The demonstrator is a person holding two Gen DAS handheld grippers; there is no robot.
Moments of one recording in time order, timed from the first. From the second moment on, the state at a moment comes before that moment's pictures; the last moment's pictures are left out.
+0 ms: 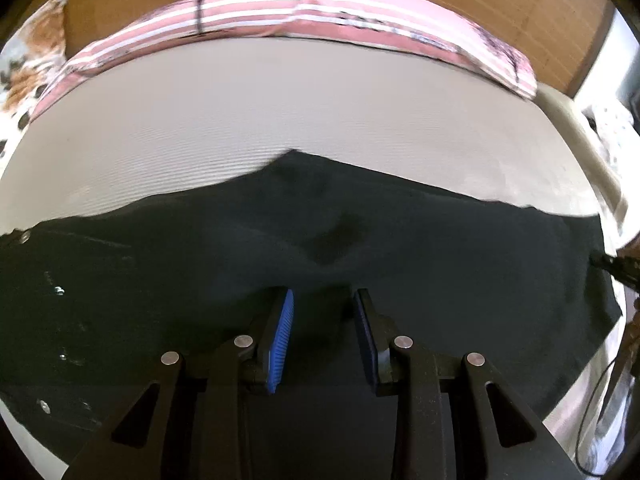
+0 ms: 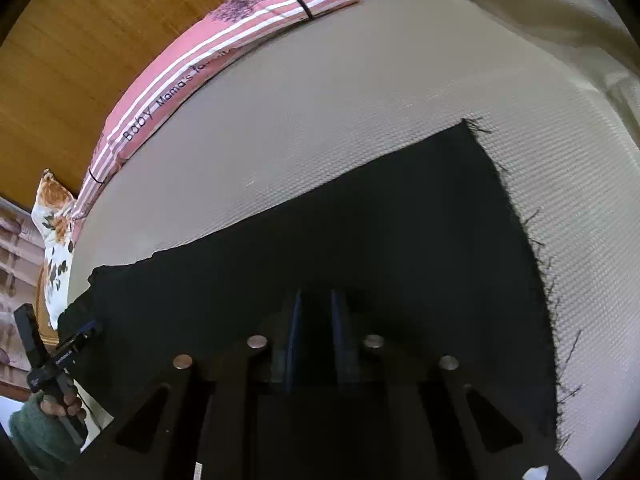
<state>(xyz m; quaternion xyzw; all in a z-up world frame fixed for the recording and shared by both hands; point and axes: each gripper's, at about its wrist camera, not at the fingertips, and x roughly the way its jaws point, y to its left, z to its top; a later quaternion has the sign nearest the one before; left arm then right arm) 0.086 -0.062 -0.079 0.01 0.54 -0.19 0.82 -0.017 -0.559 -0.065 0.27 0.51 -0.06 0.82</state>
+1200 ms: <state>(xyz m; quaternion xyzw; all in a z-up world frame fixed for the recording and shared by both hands) 0.098 0.002 -0.074 -0.03 0.51 -0.19 0.84 0.198 -0.207 -0.081 0.10 0.58 0.26 0.77</state>
